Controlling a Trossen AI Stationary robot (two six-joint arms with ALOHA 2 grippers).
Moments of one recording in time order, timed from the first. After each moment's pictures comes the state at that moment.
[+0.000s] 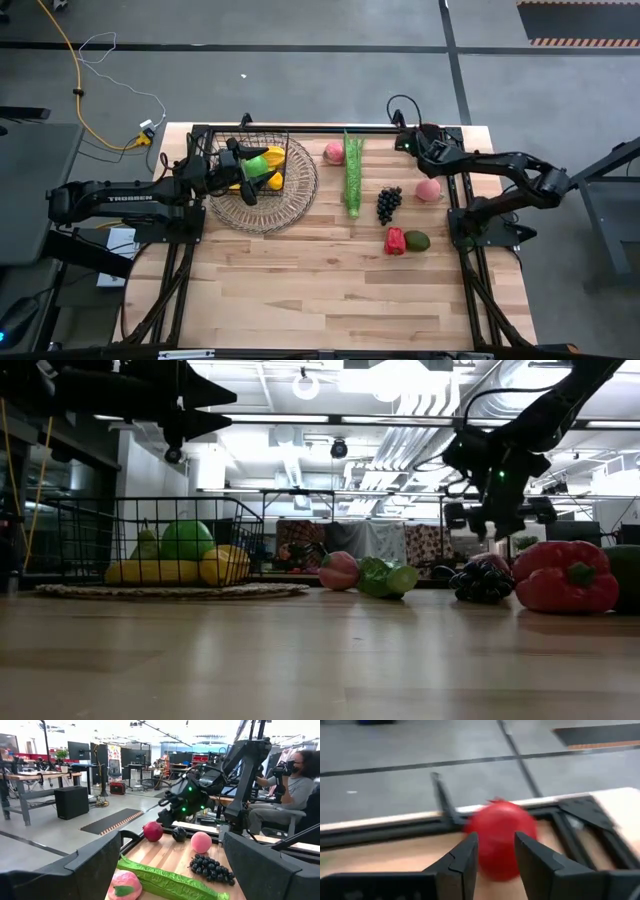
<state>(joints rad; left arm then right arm) 0.38 0.76 0.32 0.53 -0.12 -0.03 -0.69 1.34 0.58 -0.12 0.82 0.73</state>
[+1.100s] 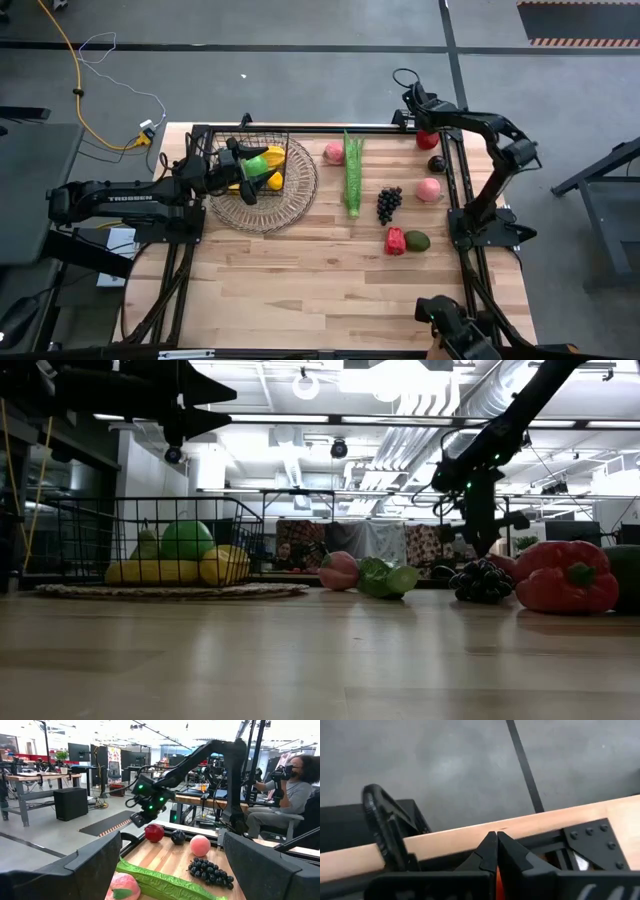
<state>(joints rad) 0.38 0.76 0.32 0.54 -0.11 -0.04 -1.06 1.73 1.05 -0.42 0.52 0.55</state>
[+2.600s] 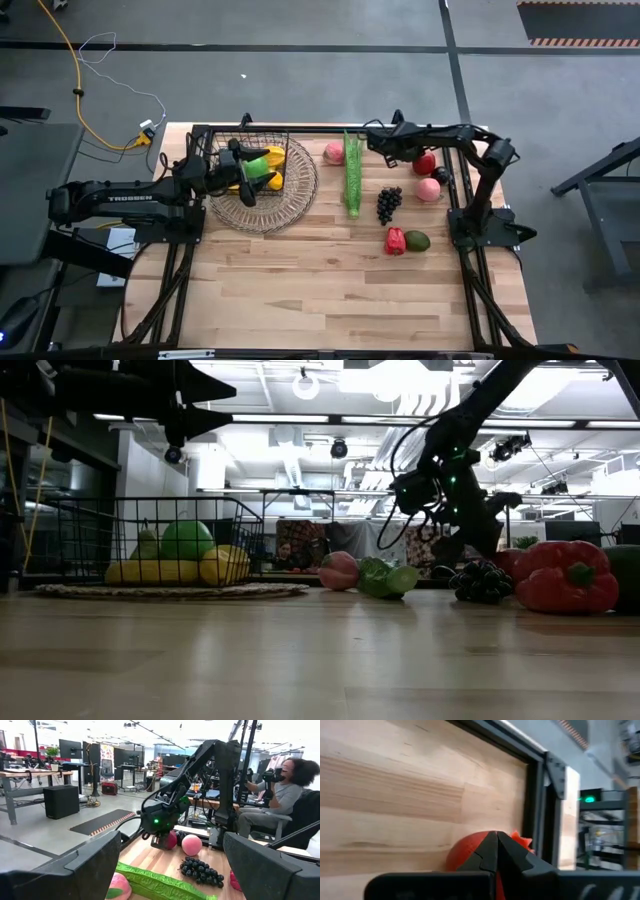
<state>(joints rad) 0.38 0.76 0.32 0.54 -0.08 -0.07 -0.63 1.82 1.13 -1.08 0.71 0.75</state>
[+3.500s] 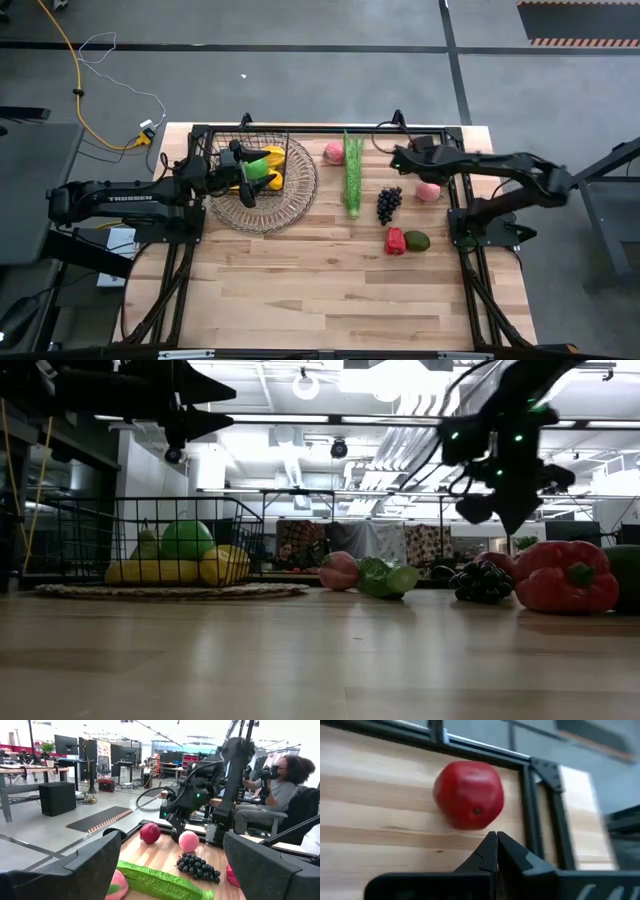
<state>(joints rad) 0.38 0.76 0.32 0.53 -0.06 -0.08 -0.46 1.31 0.77 -0.90 0.78 0.92</state>
